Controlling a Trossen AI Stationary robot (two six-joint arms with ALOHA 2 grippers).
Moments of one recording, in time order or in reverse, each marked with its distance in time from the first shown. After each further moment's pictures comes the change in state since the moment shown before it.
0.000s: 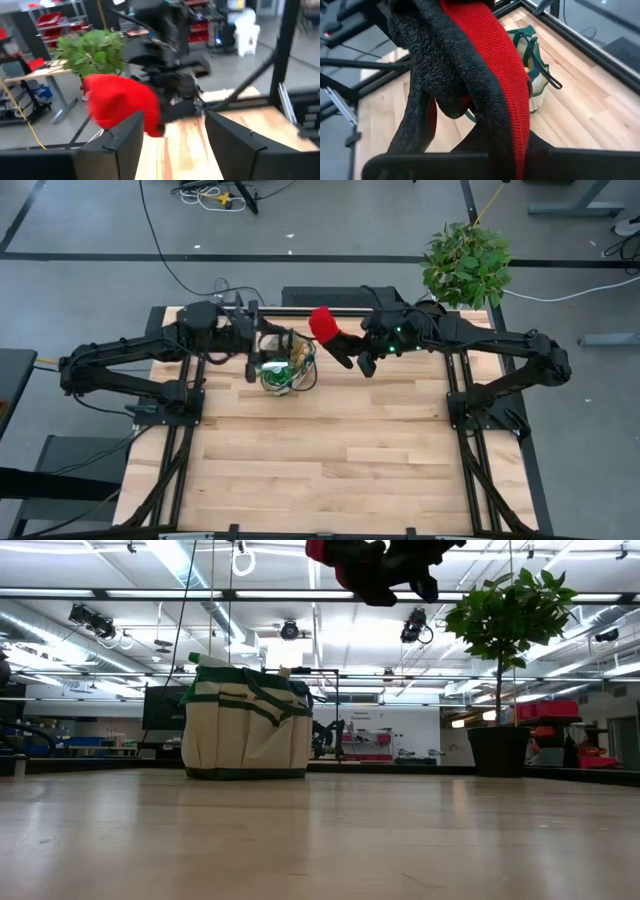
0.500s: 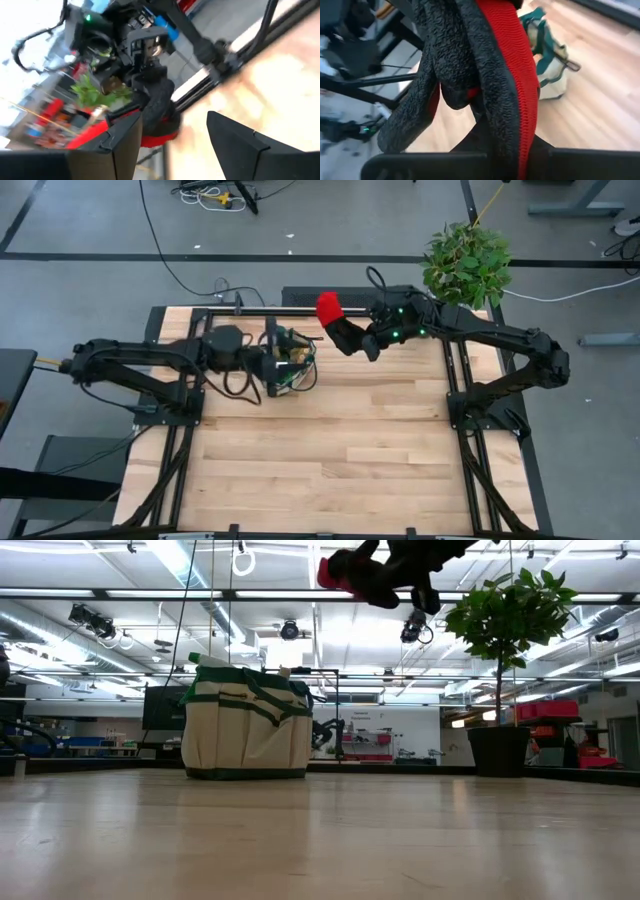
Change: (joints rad) left arm -0.174 0.138 0.000 0.081 -0.276 0.616; right arm -0.141 0.000 0.000 0.000 -0.262 0.154
